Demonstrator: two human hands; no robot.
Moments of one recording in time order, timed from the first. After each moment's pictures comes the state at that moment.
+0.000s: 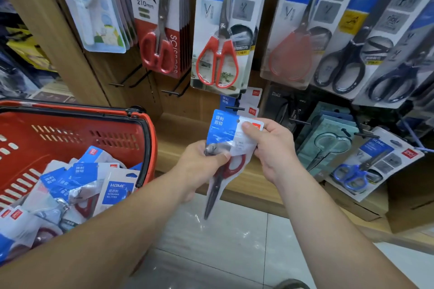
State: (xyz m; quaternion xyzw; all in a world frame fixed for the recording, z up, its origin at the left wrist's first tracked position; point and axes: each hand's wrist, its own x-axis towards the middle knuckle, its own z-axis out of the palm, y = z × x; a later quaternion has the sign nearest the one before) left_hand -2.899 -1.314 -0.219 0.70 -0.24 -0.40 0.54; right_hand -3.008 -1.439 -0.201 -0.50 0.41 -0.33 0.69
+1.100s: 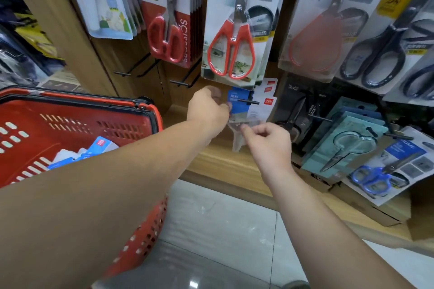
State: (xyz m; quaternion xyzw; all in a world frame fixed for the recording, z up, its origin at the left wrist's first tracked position) left_hand -2.849 -1.382 -0.189 0.79 -0.25 -0.20 0.52; right_hand -2.987 -1.428 -0.225 -0.65 0.50 -0.31 0.48
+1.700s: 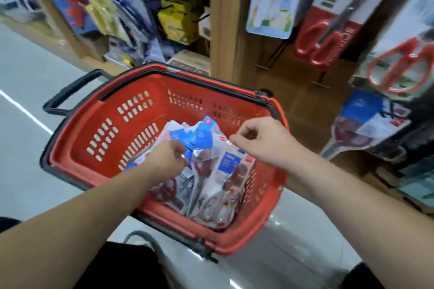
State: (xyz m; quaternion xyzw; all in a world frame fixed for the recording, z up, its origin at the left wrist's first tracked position) left_hand -2.699 -1.043 -0.253 0.92 -0.21 -0.23 0.23; right_hand -2.840 -1.260 -0.179 -0.92 0.18 -0.06 0.34
